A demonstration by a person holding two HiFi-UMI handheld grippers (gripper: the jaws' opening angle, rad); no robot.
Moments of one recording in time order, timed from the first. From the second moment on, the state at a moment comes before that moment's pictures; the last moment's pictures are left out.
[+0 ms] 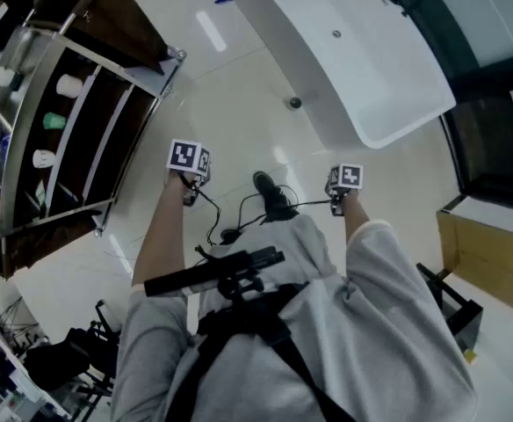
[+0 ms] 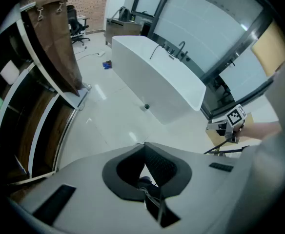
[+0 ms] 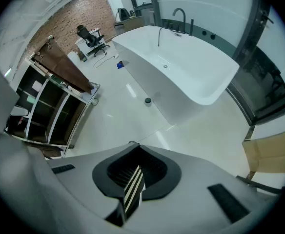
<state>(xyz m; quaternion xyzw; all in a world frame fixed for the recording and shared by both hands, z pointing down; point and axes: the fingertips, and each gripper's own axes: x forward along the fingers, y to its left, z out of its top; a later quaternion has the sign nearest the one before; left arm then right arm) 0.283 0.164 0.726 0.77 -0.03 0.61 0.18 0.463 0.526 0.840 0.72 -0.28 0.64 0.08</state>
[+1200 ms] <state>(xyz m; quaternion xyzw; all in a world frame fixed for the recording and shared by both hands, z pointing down) -0.086 0.043 0.613 0.76 -0.53 0.28 0.23 0.278 0.115 0.710 0.58 -0.68 0.35 0.27</state>
